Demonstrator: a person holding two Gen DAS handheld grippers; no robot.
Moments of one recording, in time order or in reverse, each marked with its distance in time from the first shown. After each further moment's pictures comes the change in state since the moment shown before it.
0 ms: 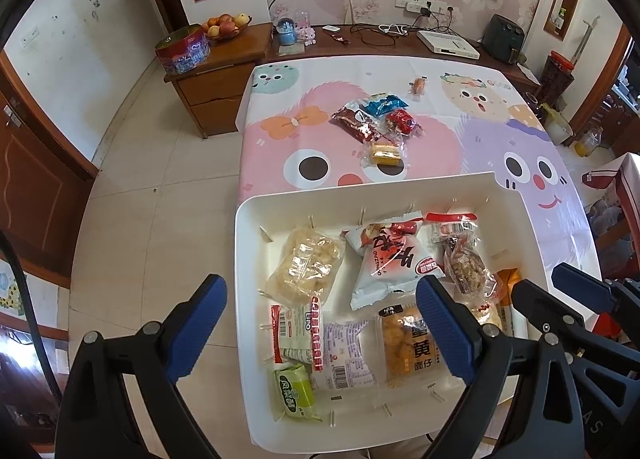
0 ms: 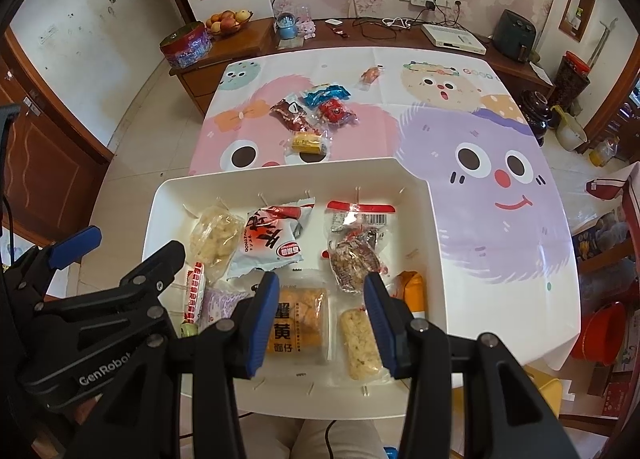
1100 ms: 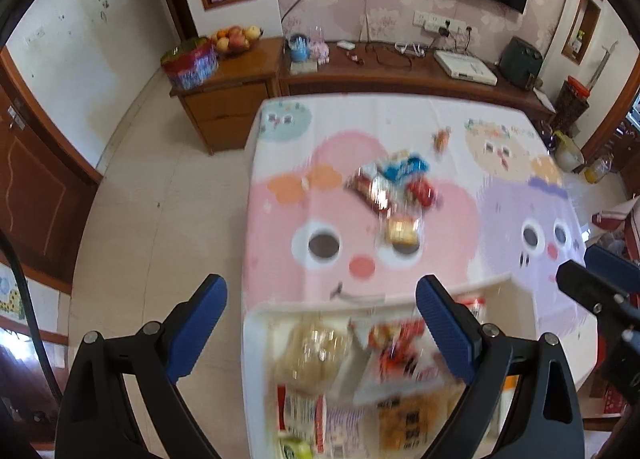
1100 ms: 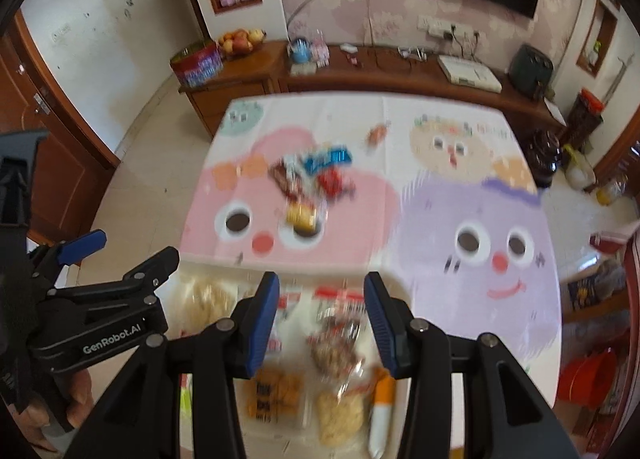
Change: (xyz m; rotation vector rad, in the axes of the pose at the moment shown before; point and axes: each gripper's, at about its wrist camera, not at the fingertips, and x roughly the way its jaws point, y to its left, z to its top) left arm 0.019 0.007 0.112 -0.040 -0.043 0.024; right arm -0.007 -0.021 0.105 -0.076 -0.078 0.030
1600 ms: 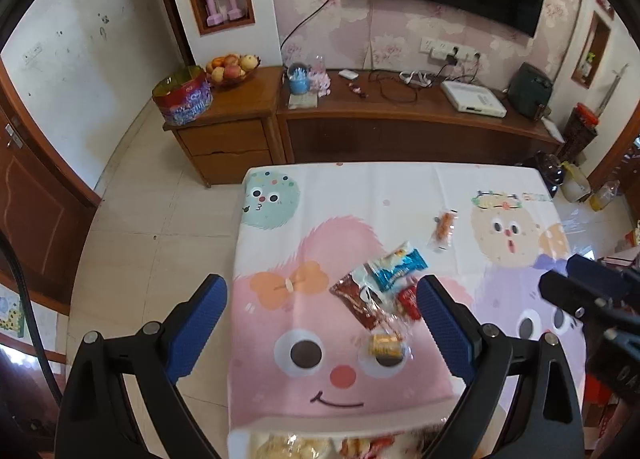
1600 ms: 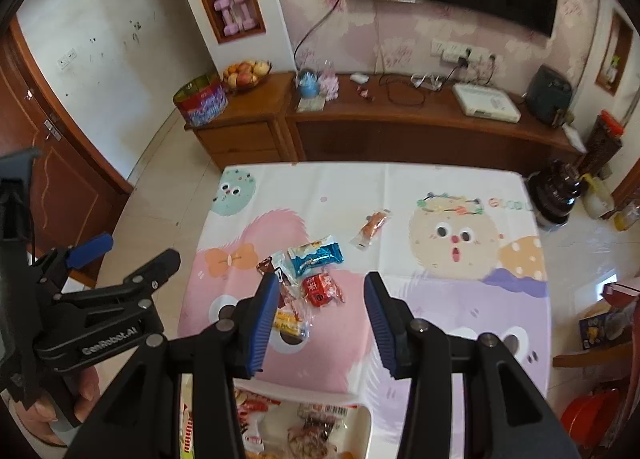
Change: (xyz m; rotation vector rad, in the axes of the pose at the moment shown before) left arm 0.046 -0.026 0.124 -0.024 -0.036 0.015; right arm 0.036 -0.047 0.130 -0.006 -0.021 0.080
